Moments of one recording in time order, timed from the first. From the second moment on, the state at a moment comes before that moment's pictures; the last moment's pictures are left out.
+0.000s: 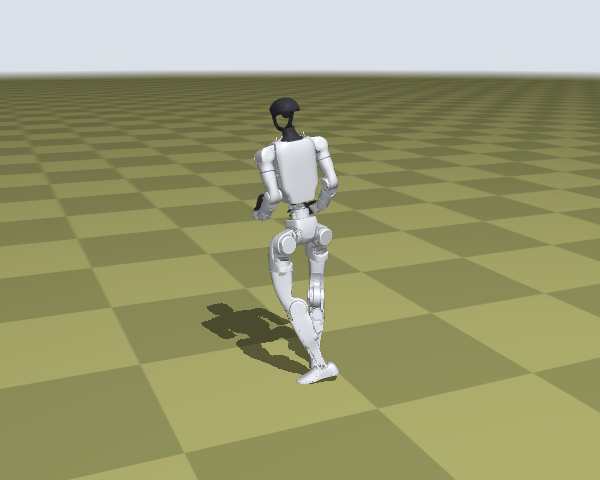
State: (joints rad) left arm 0.24 0.03 -0.09 0.42 -0.15 -0.62 -0.65; right arm 0.28 -0.11 0.22 0.56 -0.41 -0.55 -0.20; waist -0.16 -0.06 -0.09; left_leg 0.12 0.12 0.94 0.24 -0.14 -0.14; right_leg -0.12 -0.05 -0.67 0.11 -0.16 -0.12
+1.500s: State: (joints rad) left arm 0.42 0.20 0.14 0.33 -0.03 -0.73 -0.57; right arm 0.09 -0.06 0.25 0.47 -0.60 -0.58 -0.33; waist 0.12 -0.09 -0.08; left_leg -0.59 0.00 0.33 0.52 -0.25 0.00; right_leg 0.07 -0.07 -0.42 0.10 -0.40 0.04
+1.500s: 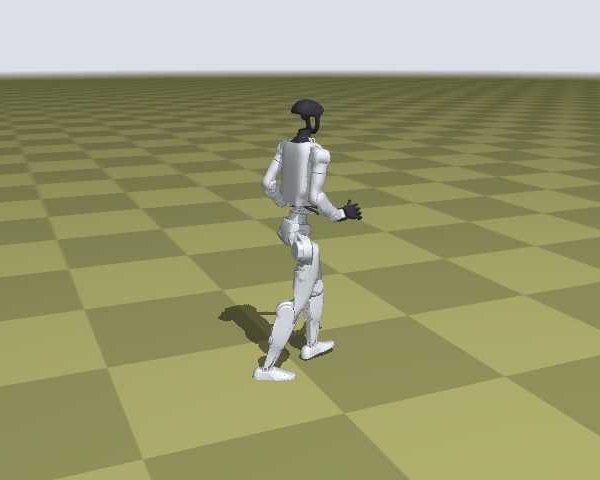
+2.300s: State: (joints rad) left arm 0.52 0.16 0.10 0.37 -0.05 -0.77 -0.57; right arm -0.12 -0.14 0.32 0.31 -0.62 -0.60 -0.39; waist 0.26 -0.14 -0.15; left_leg -0.59 0.04 0.49 0.80 -0.13 0.02; right_leg -0.13 -0.17 -0.31 0.25 -0.13 0.11
